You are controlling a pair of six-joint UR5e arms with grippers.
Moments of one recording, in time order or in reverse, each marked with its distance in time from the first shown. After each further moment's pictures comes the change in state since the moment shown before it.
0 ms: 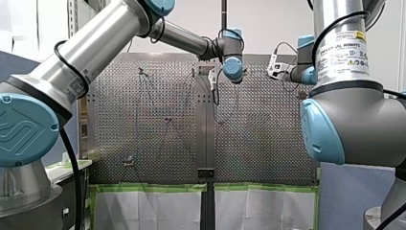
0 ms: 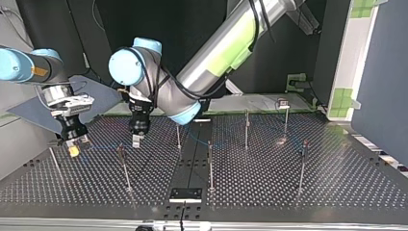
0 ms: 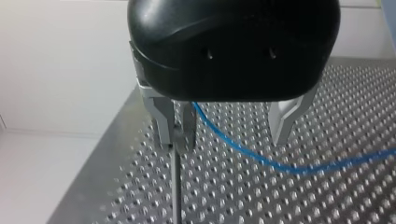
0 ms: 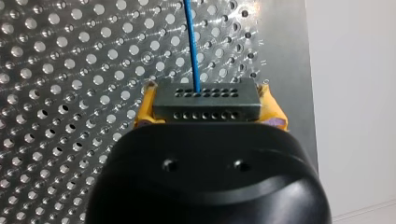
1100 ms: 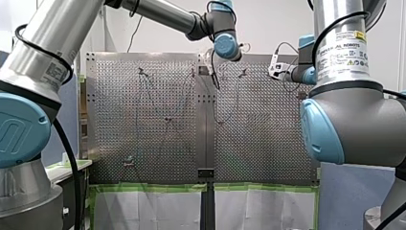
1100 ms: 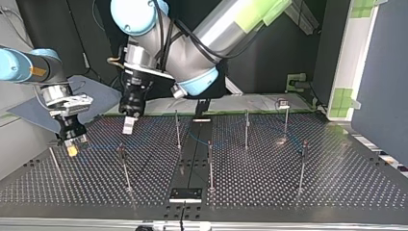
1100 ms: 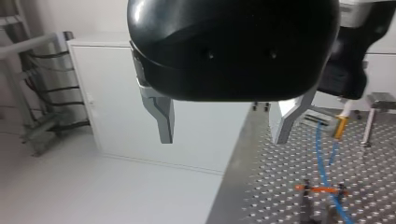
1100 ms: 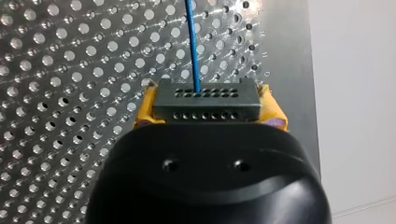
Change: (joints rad) left arm -0.058 0.266 -0.266 0.176 -0.001 -0.097; right arm -0.007 0.000 0.000 0.006 0.000 0.002
